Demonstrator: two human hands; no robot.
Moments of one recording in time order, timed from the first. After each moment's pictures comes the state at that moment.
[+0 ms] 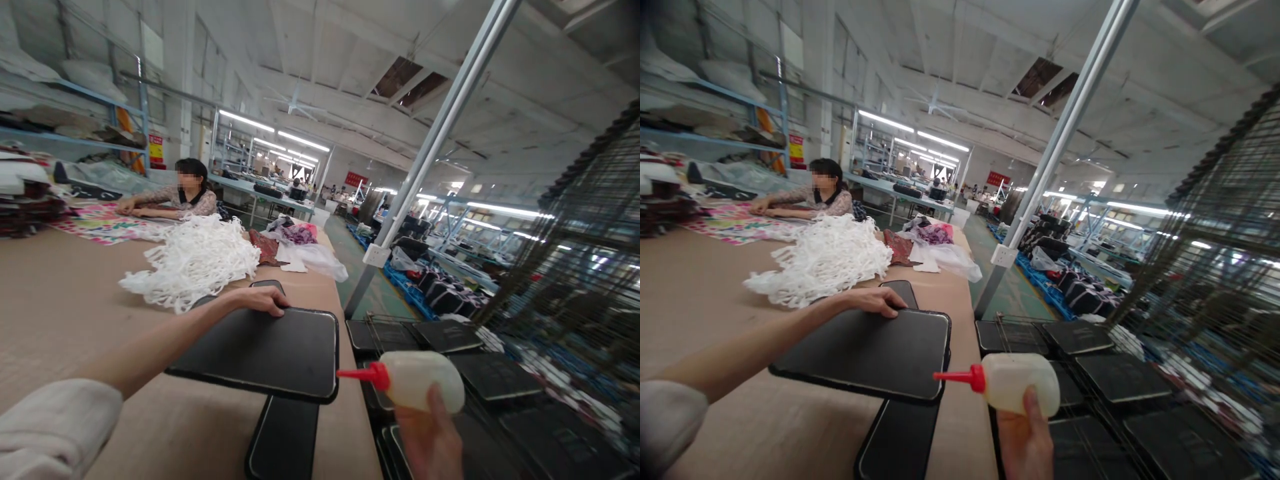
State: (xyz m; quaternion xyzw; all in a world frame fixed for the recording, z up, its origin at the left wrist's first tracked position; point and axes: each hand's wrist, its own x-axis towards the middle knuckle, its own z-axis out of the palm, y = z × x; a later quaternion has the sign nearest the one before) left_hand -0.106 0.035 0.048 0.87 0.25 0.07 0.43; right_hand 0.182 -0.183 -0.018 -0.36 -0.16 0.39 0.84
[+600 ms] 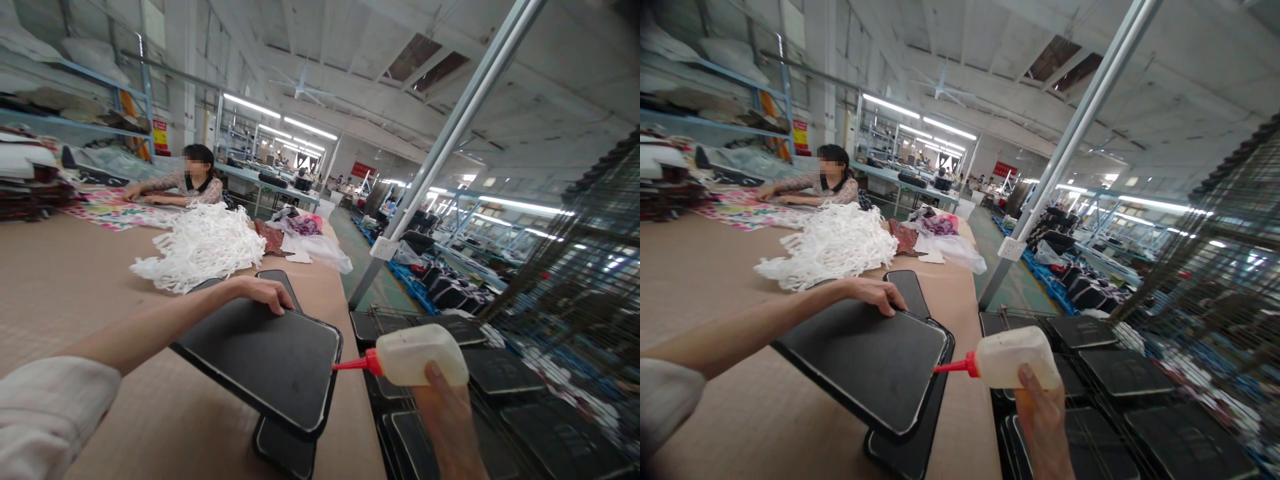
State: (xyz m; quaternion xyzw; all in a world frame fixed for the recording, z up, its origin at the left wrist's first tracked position) left_hand -0.110 0.013 0.067 0.85 0.25 -0.02 0.47; right_hand 0.189 -0.174 0.009 -0.43 -0.32 0.31 0.79
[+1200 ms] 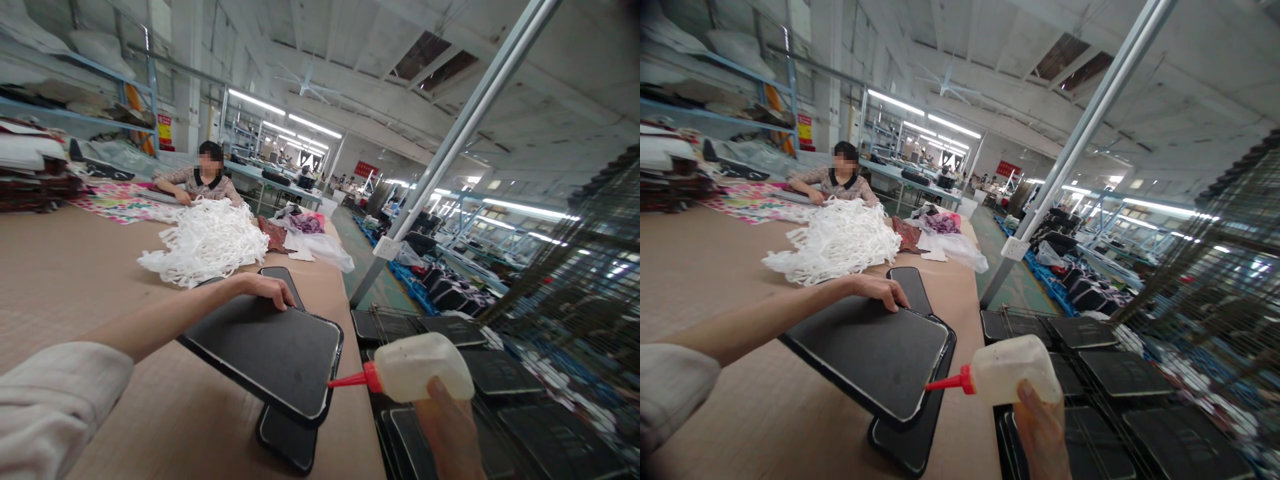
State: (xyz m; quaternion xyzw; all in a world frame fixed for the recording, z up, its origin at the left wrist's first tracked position) left_hand -0.116 0.016 0.053 0.82 0.28 -0.01 0.49; right_hand 0.171 -0.198 0.005 -0.44 -0.35 0.35 0.75
